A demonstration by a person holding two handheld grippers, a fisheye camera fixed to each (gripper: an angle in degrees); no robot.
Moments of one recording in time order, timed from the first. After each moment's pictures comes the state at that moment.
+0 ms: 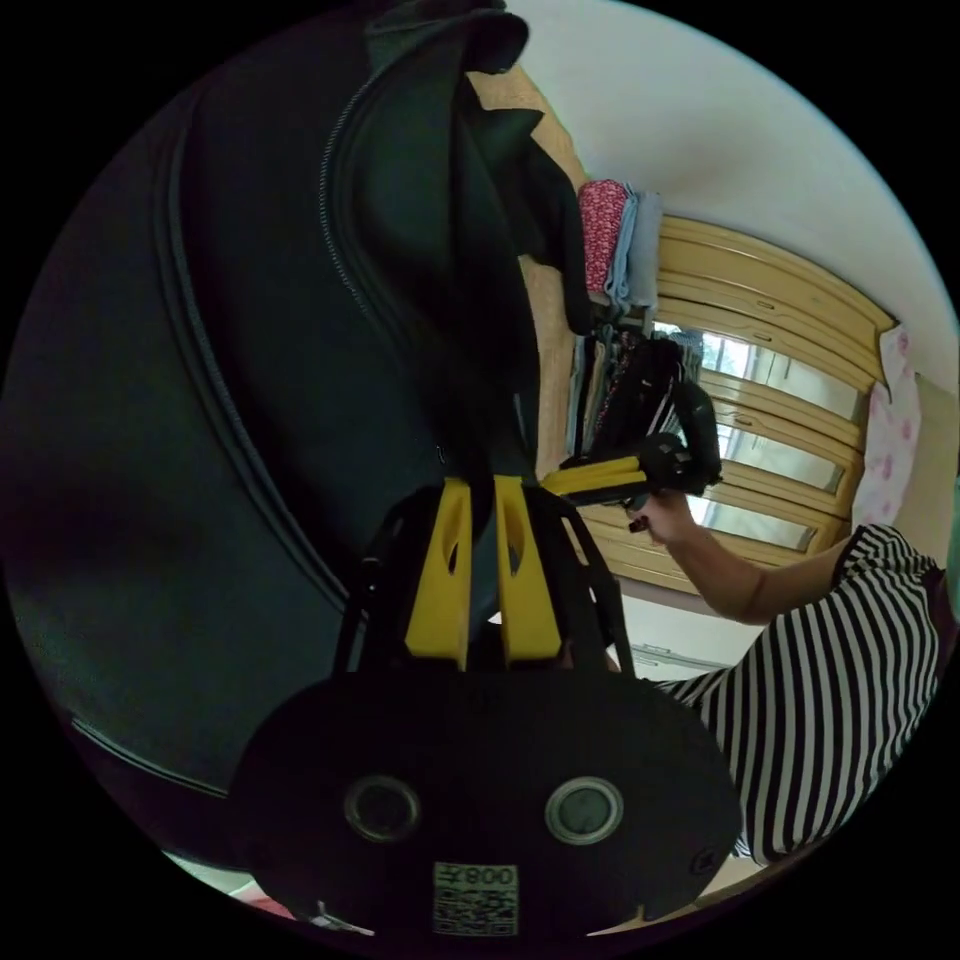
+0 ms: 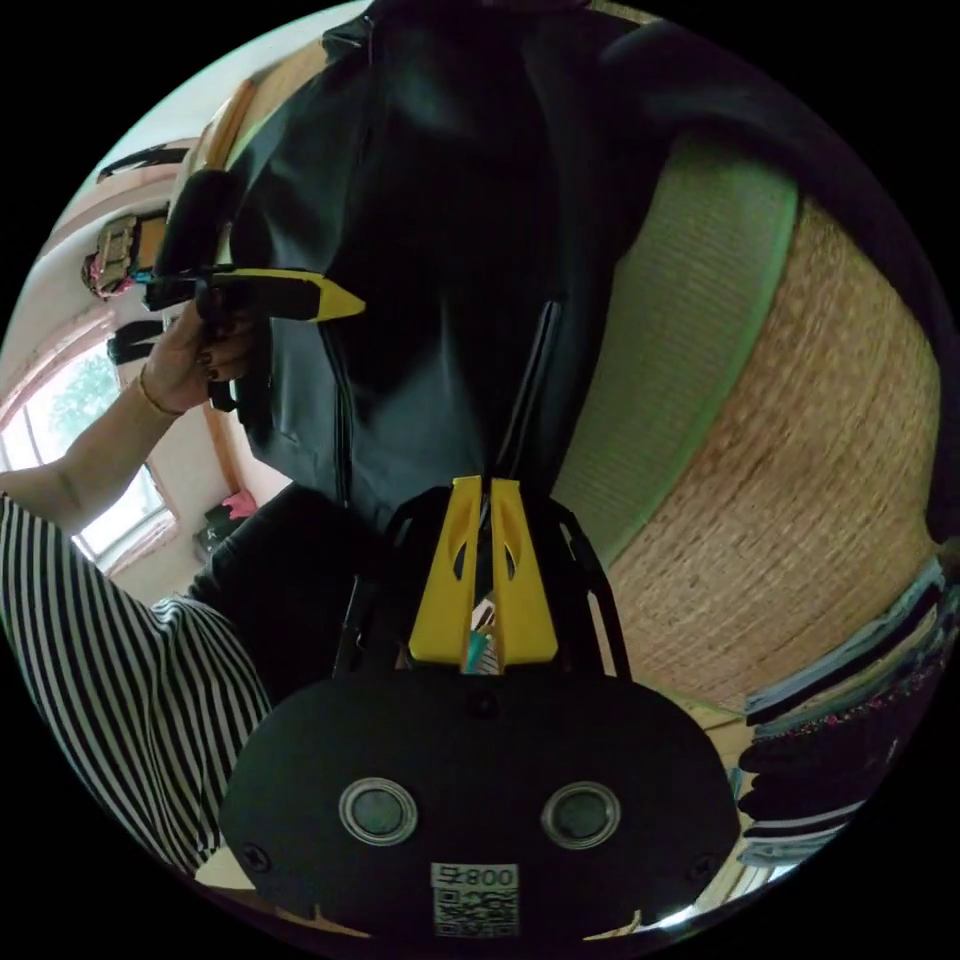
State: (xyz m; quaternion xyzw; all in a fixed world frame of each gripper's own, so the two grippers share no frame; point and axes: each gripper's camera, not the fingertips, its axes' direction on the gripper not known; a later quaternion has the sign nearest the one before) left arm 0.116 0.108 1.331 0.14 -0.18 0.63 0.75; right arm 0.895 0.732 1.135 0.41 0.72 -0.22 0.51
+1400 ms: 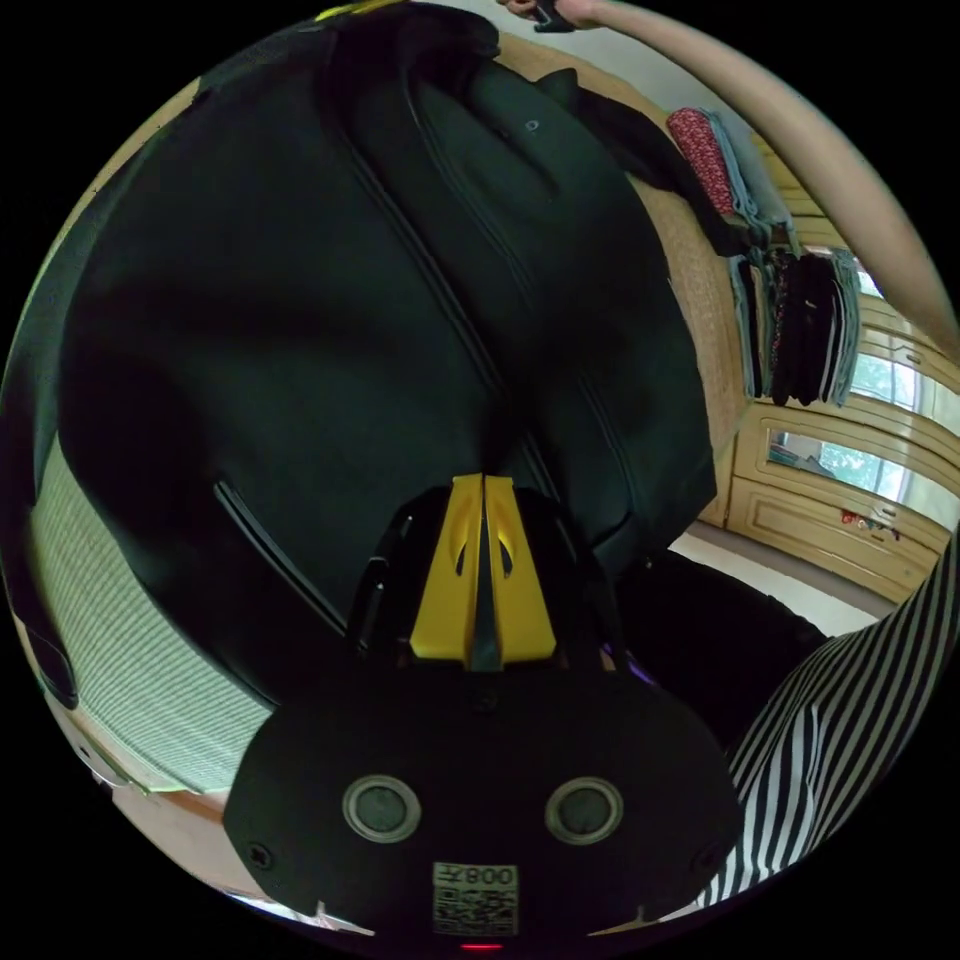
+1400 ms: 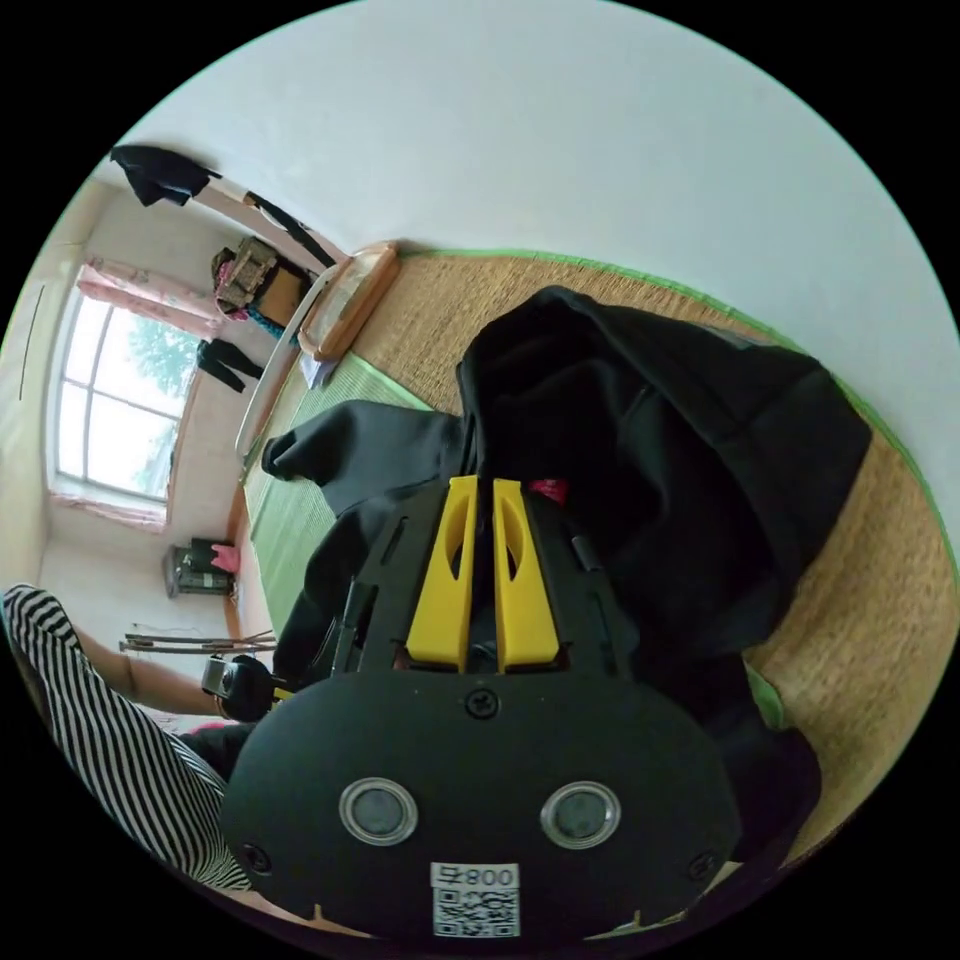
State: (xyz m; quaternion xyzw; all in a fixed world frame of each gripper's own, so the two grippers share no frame) left arm -0.063 -0.006 1.389 0.30 -0.42 0.55 0.66; right arm 0.603 0.682 1.294 0.38 0.68 -0.51 0.35
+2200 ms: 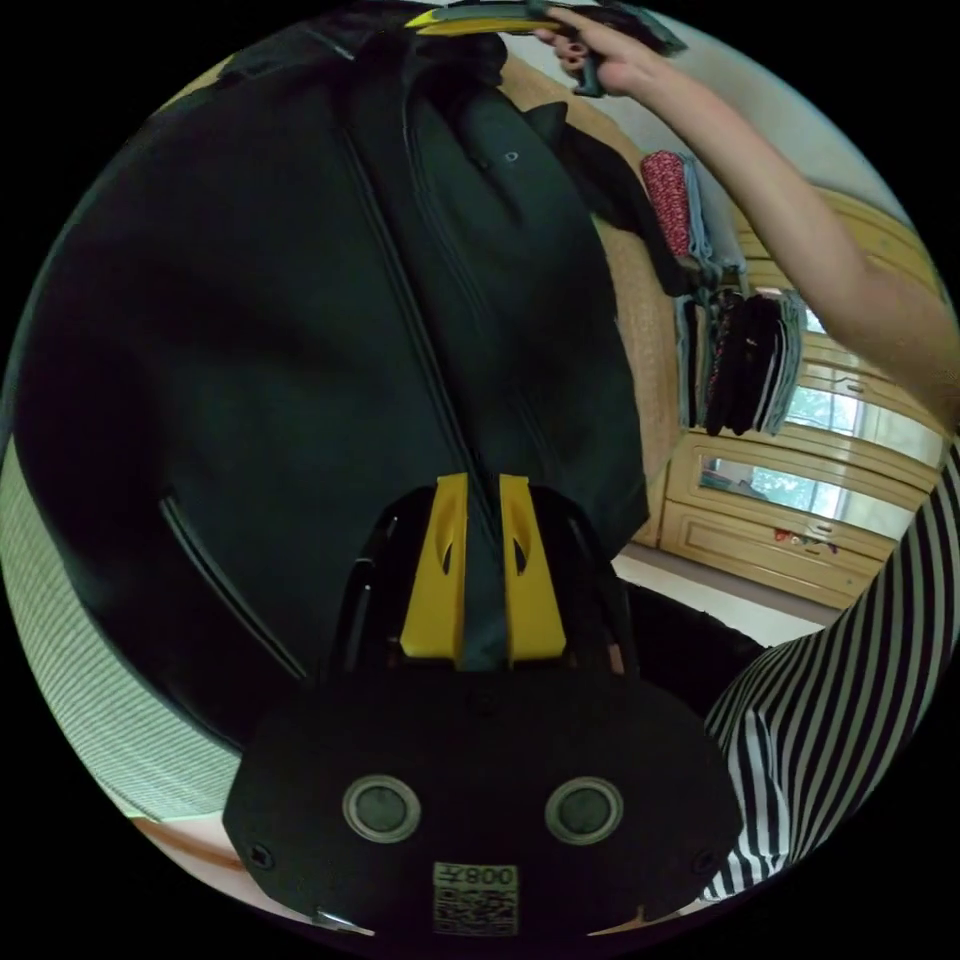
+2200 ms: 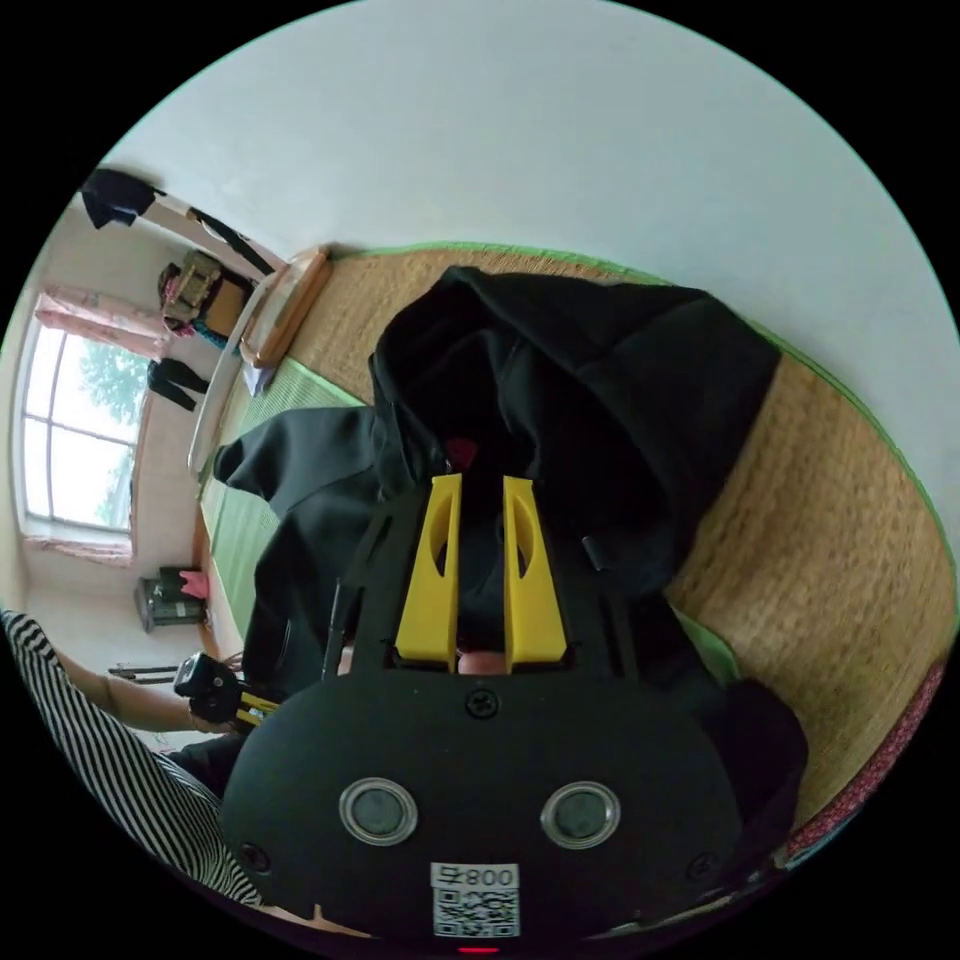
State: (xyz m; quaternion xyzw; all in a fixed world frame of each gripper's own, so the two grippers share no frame) left arm -0.092 -0.077 1.365 0.27 -0.32 0.58 0.70; right arm 0.566 0.748 1.269 0.44 0.68 -0.47 0.34
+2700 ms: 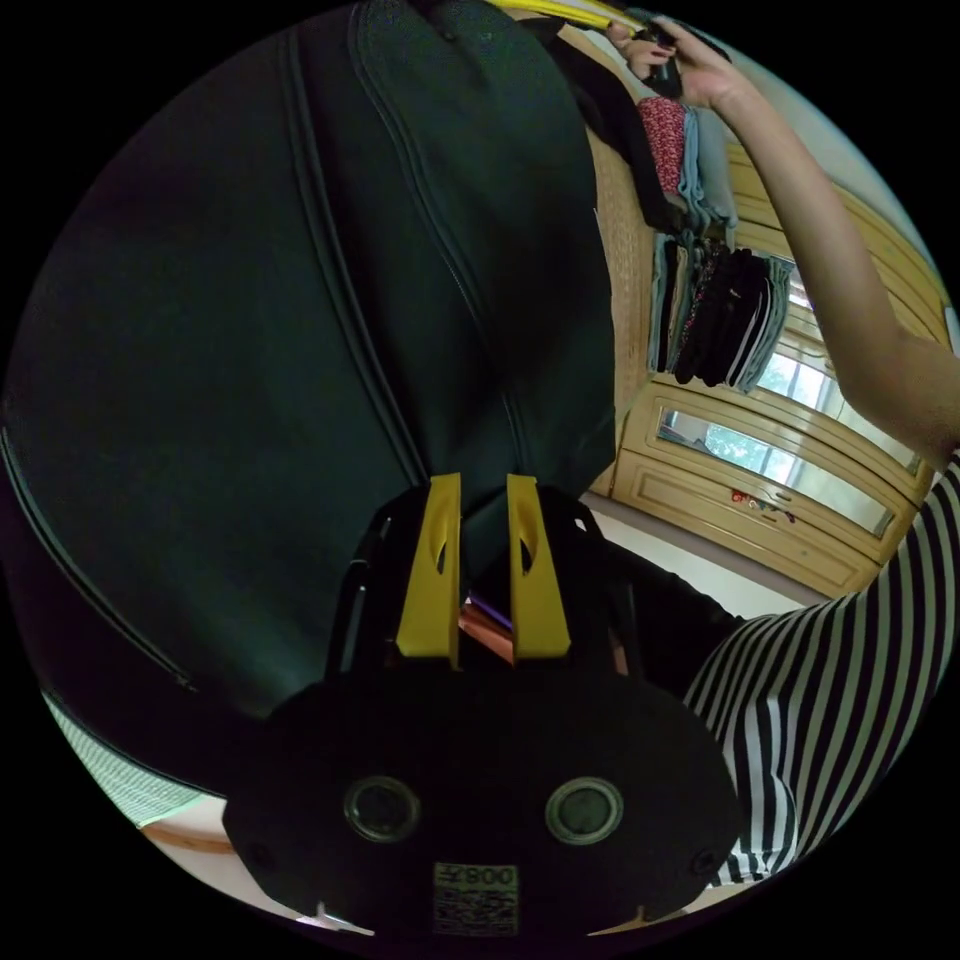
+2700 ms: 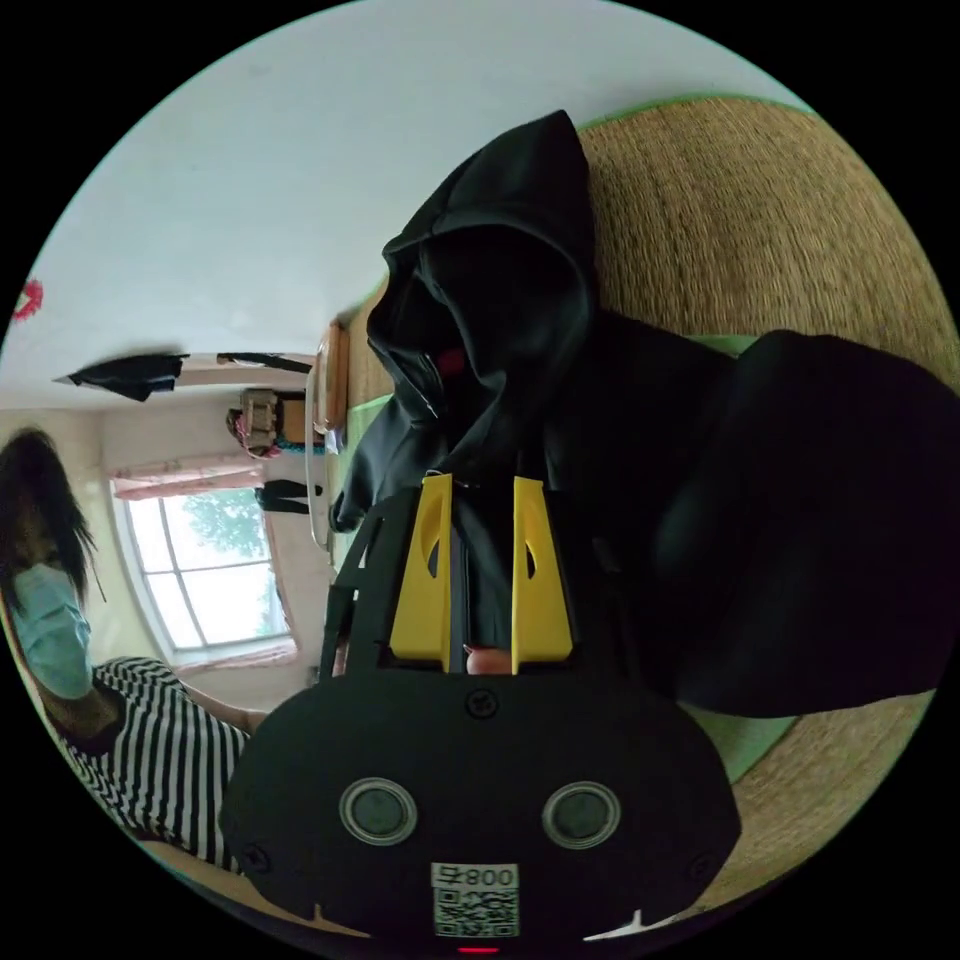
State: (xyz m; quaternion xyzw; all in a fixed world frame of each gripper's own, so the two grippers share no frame) left arm -0.113 -0.127 1.382 0.16 -0.31 0.56 0.75; right arm 0.616 0.810 1.169 0.47 0.49 -0.49 0.55
